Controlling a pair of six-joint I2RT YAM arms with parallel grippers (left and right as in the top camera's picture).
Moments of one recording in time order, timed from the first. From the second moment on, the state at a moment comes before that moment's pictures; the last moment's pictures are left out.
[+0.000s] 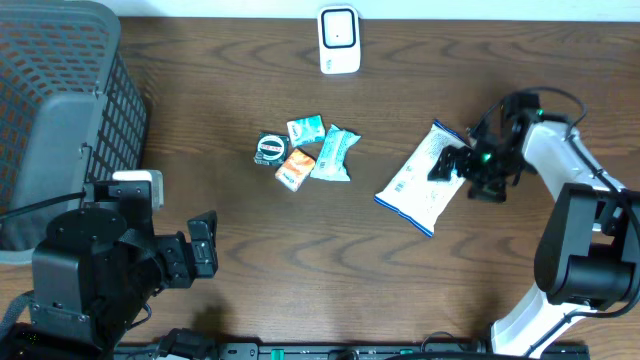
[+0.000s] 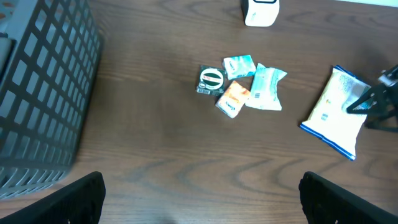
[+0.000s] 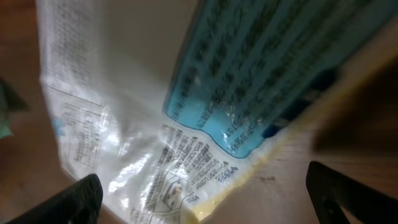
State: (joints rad) left arm -0.25 0.82 1.47 -1.39 -0.05 -0.26; right arm -0.12 1.91 1.22 -0.92 -0.43 0.12
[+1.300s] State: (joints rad) left arm -0.25 0.82 1.47 -1.39 -0.05 -0.26; right arm -0.05 1.82 1.00 -0.37 -0.96 0.32
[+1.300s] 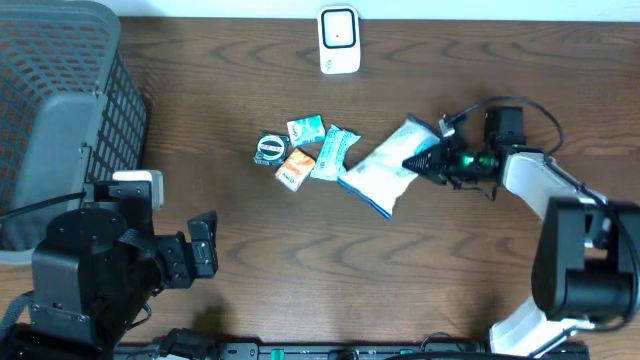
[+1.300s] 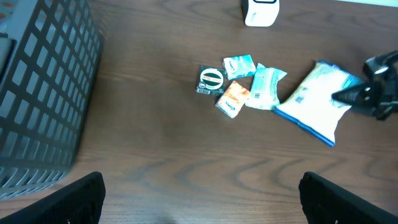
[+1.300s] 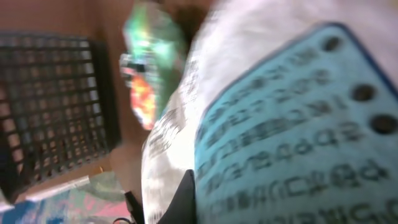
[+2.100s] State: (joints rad) left arm -0.25 0.82 1.47 -1.39 -0.05 -0.26; right arm -0.05 1.63 1.03 -0.76 -0.54 0.33
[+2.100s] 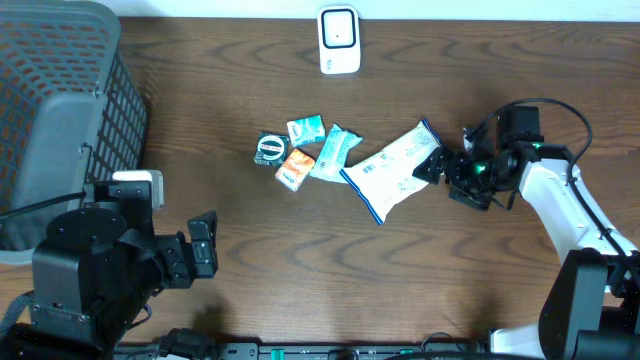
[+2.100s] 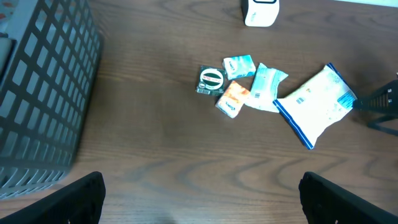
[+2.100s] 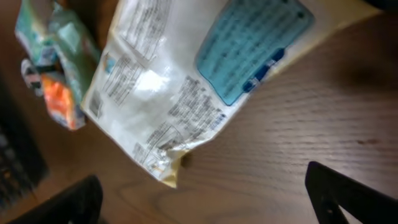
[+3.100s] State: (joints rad) left arm -0.25 0.82 1.47 -1.39 -0.05 -0.26; right arm 0.15 1.75 0.75 0.11 -0.48 0.80
